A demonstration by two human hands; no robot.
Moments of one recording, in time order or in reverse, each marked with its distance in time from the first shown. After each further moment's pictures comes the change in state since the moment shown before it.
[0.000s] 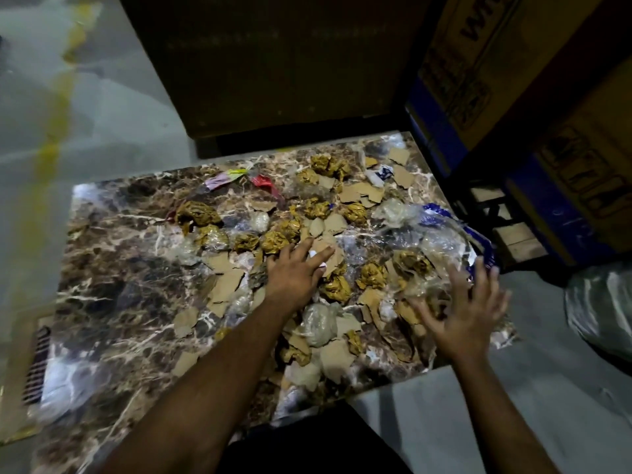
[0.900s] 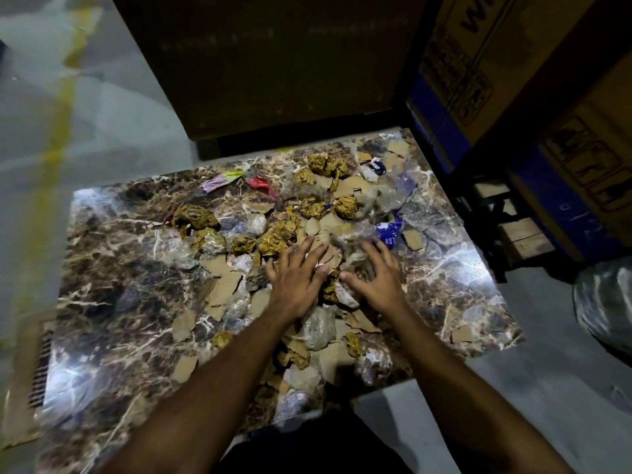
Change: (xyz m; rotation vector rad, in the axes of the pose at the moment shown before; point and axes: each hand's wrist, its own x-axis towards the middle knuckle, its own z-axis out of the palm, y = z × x) left_hand -0.010 0.005 0.008 -0.324 0.093 -0.038; right_hand 0.049 -0.101 0.078 0.556 -0.480 0.098
